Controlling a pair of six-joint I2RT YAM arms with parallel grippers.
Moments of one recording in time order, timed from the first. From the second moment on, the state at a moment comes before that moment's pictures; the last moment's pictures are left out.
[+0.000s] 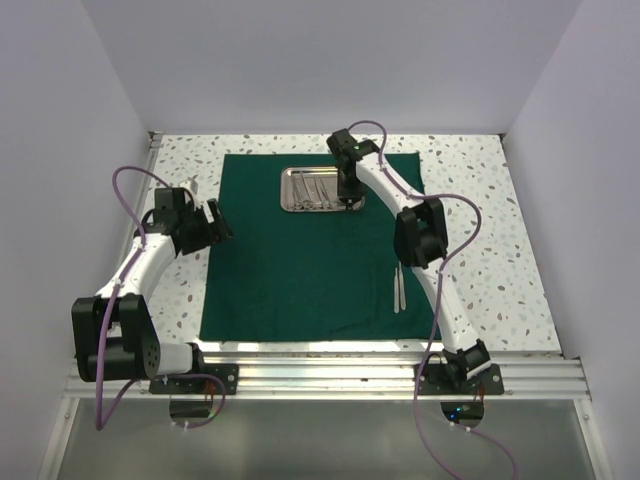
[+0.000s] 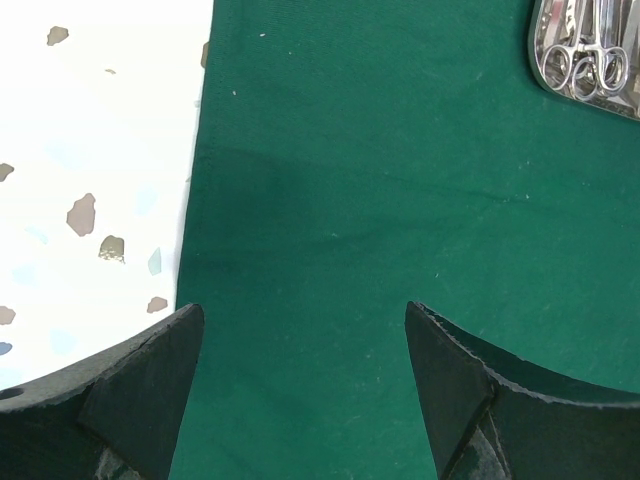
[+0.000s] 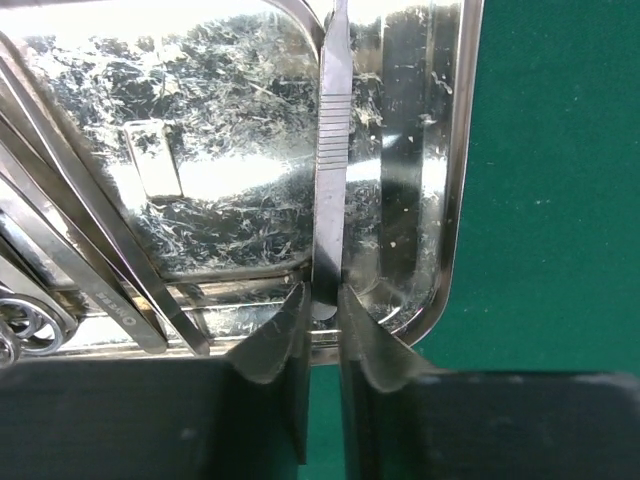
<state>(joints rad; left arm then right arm) 0.07 1.34 0.85 -0.41 0.21 -0.33 0.47 2.60 2.45 -1.08 0.22 0.48</state>
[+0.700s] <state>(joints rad) 0.07 1.36 0.85 -0.41 0.20 -0.33 0.49 2.62 2.52 -1.12 0.27 0.48</state>
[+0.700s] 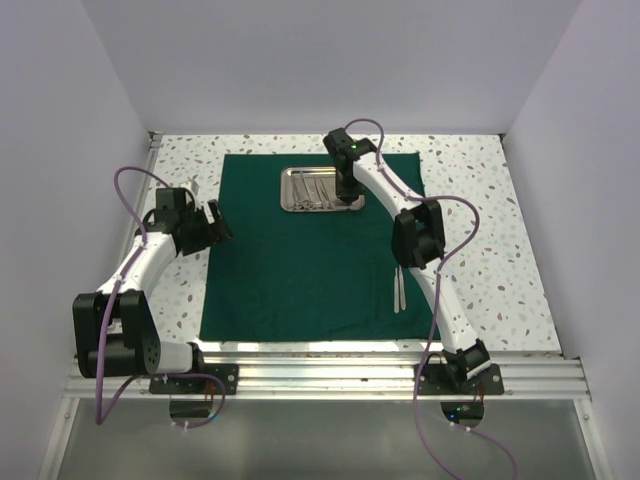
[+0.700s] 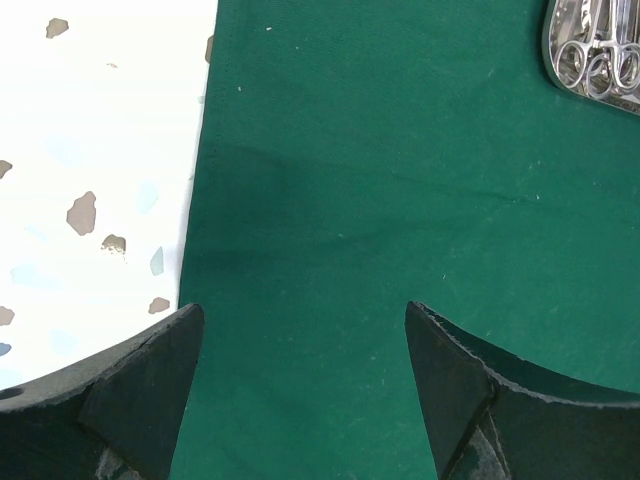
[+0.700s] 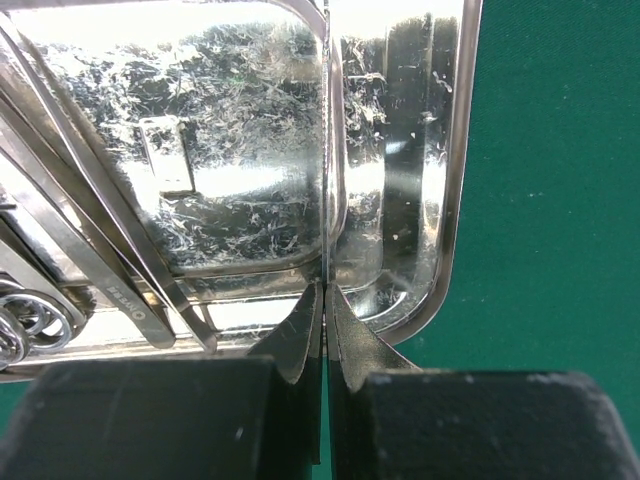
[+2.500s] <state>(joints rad) 0.07 1.49 0.96 -0.39 0.26 -0.36 0.51 1.59 1.16 -1.00 0.14 0.49</state>
